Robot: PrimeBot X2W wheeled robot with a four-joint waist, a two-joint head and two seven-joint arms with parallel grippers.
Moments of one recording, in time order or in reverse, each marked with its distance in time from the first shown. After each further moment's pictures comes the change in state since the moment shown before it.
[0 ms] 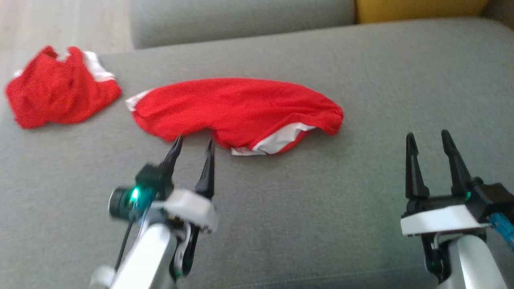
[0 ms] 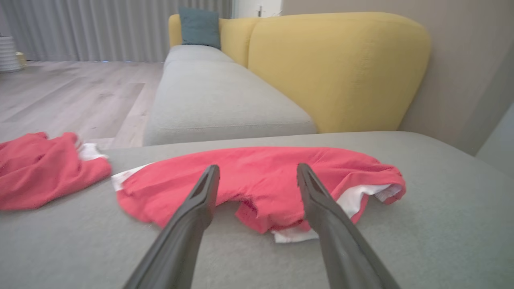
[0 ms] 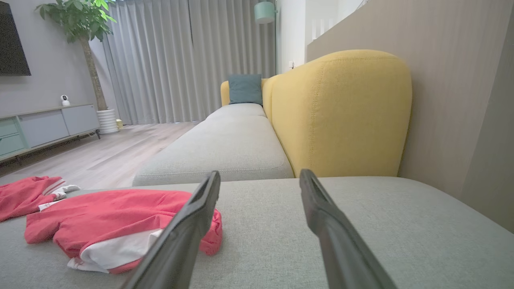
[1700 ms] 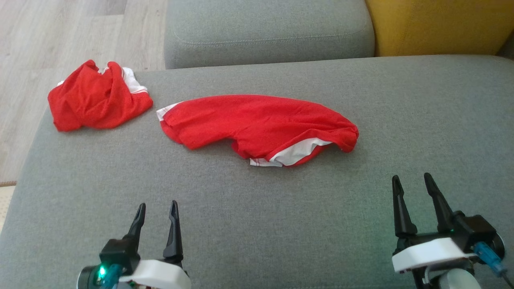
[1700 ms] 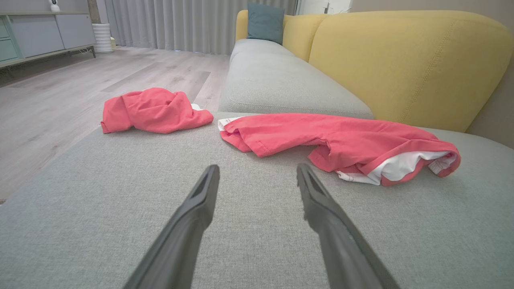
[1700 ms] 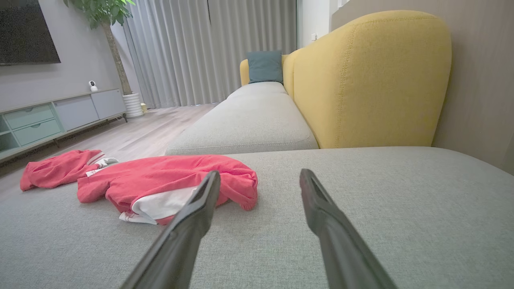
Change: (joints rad) left arm 0.397 -0.033 0.234 -0.198 0.121 -0.020 0.000; right arm 0.120 0.000 0.040 0.065 0.033 0.000 0.000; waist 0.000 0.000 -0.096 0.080
